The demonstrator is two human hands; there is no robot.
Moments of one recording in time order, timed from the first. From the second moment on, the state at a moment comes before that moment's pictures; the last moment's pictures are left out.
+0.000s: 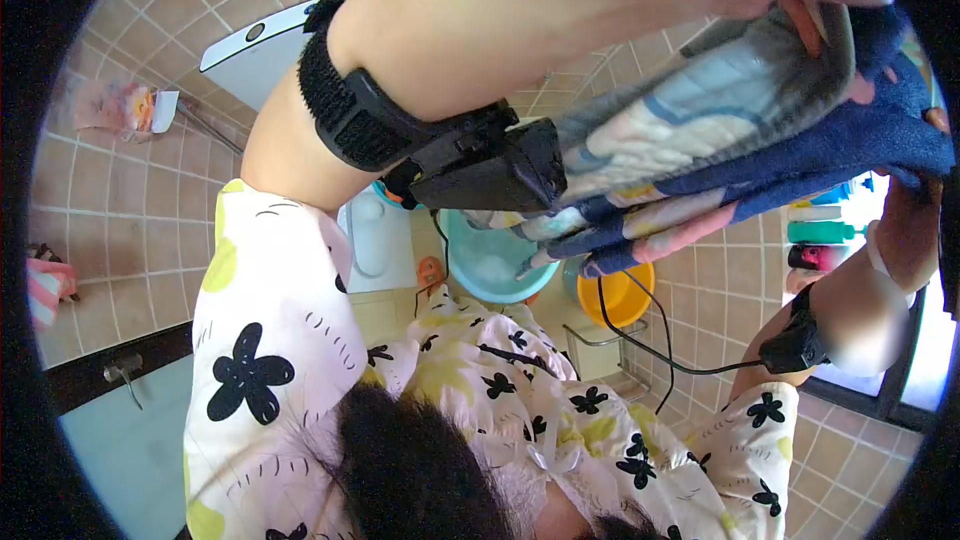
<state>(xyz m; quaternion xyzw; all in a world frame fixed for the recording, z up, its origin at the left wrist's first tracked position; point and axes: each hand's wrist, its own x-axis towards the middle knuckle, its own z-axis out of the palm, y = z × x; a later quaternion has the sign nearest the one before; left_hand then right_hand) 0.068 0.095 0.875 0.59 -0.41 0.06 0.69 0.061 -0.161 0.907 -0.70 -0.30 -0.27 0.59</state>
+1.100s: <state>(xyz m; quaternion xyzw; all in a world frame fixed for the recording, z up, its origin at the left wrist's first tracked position) 0.081 -0.033 -0.207 0.89 0.13 -0.32 0.29 0.095 -0.127 -0.222 -0.90 0.00 0.43 0.10</state>
